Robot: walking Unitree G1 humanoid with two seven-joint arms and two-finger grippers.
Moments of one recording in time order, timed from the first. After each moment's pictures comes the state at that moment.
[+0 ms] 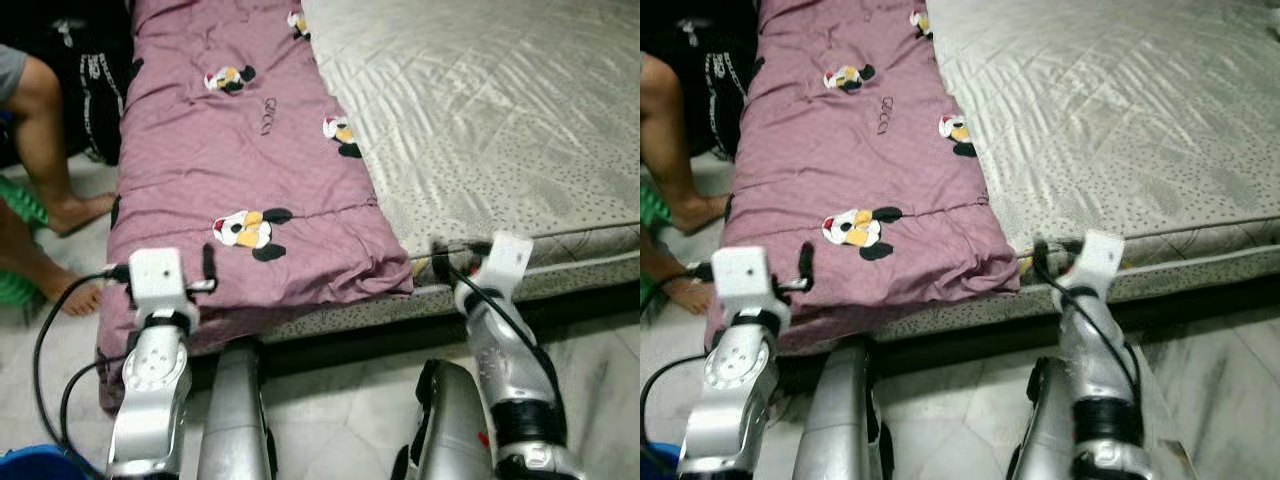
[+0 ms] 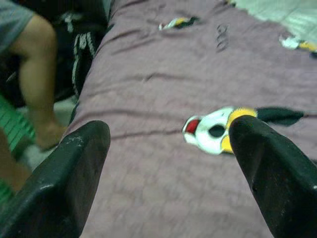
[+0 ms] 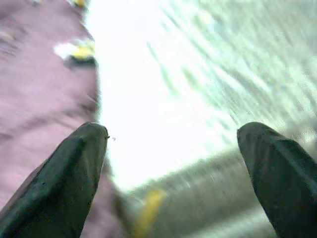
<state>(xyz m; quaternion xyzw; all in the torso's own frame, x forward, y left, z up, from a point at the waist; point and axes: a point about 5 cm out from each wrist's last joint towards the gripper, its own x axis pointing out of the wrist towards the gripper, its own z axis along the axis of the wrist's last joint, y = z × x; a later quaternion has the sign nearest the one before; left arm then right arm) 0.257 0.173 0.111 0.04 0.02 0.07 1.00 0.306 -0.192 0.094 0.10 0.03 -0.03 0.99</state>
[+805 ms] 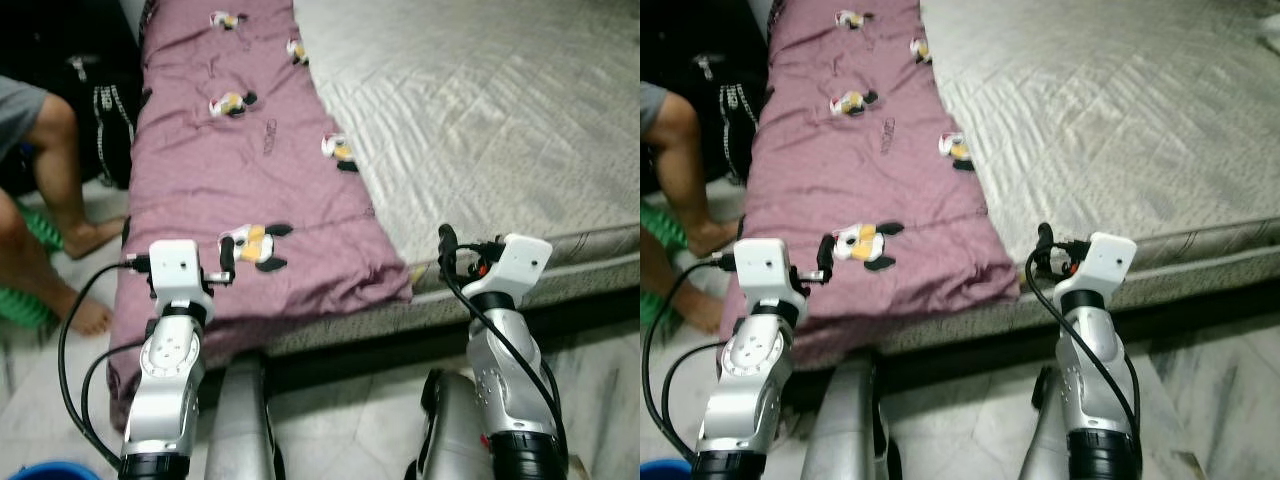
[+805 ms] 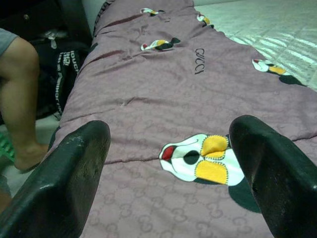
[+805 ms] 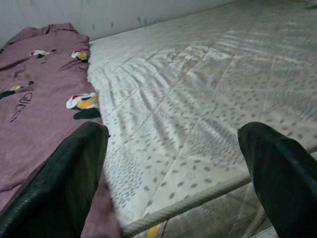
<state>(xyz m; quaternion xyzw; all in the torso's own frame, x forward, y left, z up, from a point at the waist) 0.269 0.164 0.102 0.01 0.03 0.04 1.00 0.284 -0.190 0.106 0.08 -0.02 -0.06 0.99</state>
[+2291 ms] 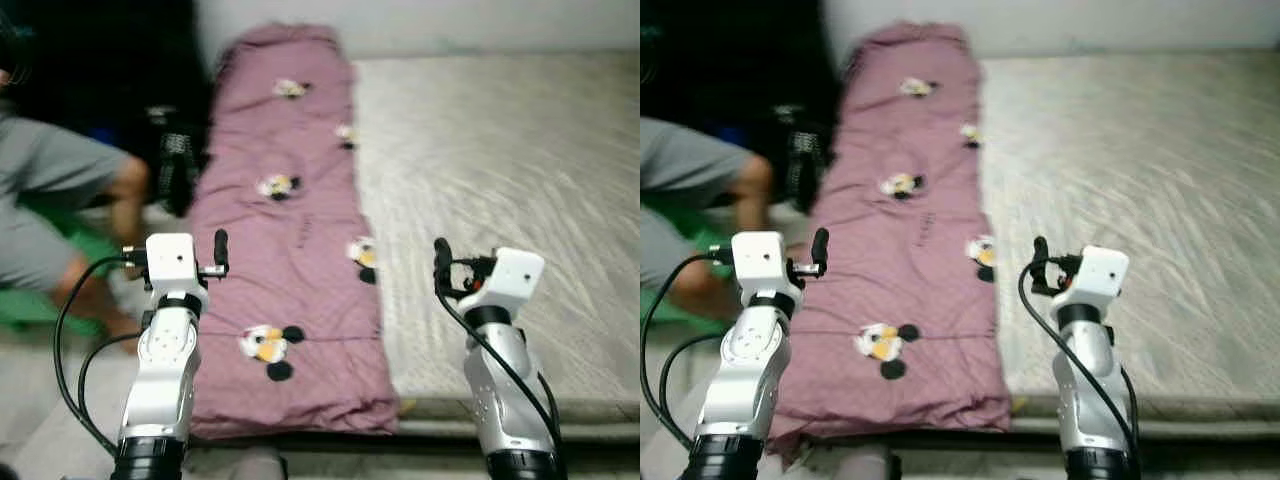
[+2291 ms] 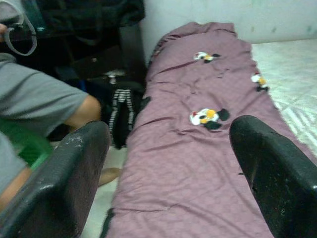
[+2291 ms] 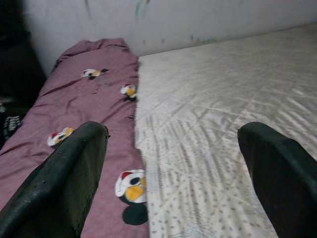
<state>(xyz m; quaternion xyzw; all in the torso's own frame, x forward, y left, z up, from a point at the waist) 0.280 0.169 0.100 0.03 0.02 0.04 1.00 0.269 -0.187 0.094 0.06 0.00 -0.07 1.00</state>
